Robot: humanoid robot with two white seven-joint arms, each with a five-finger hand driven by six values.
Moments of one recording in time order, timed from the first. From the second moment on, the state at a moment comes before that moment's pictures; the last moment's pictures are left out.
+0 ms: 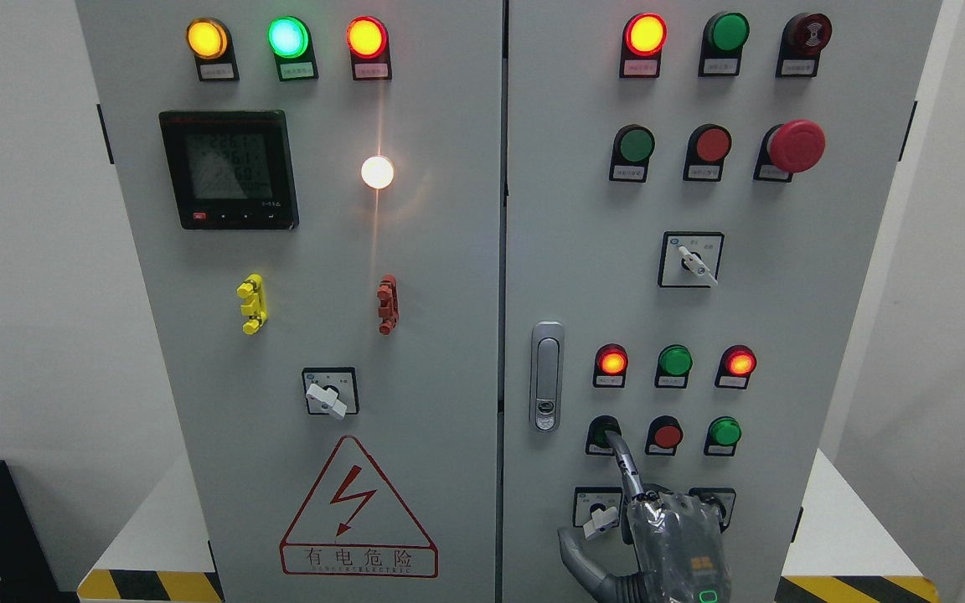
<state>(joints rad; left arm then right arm) 0.00 -0.11 -0.05 0.00 0.11 -0.04 0.04 -0.22 0.14 0.05 -1.62 1.27 -0.18 -0.23</state>
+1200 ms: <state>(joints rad) 0.00 -0.11 -0.05 0.00 0.11 -0.04 0.04 -0.17 0.15 0.06 -1.66 1.16 -0.23 -0.19</state>
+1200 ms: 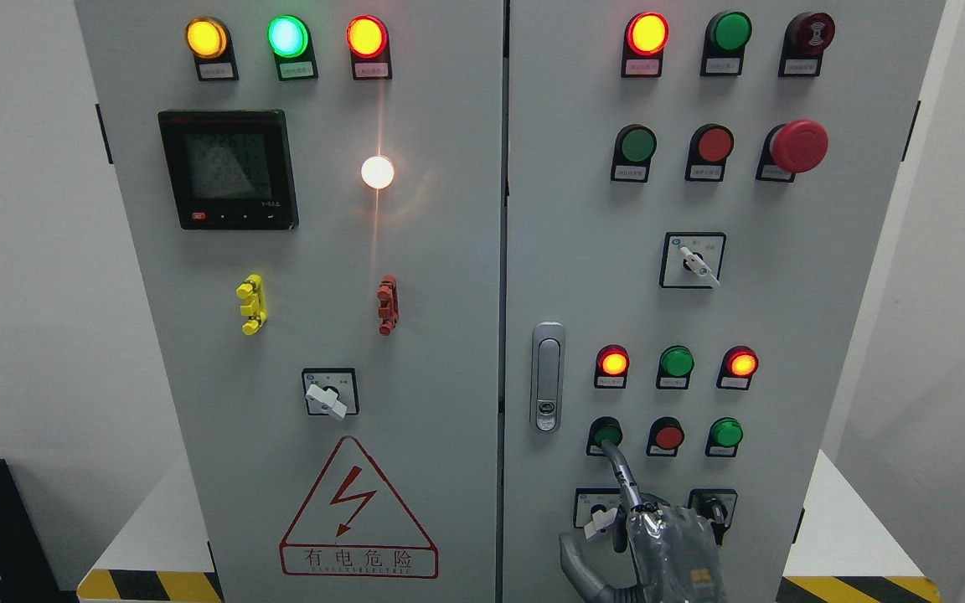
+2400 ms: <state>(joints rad) 0.00 -0.11 -0.05 0.00 0.11 -0.04 0.04 0.04 0.15 0.10 -1.87 0.58 -0.24 -0.13</state>
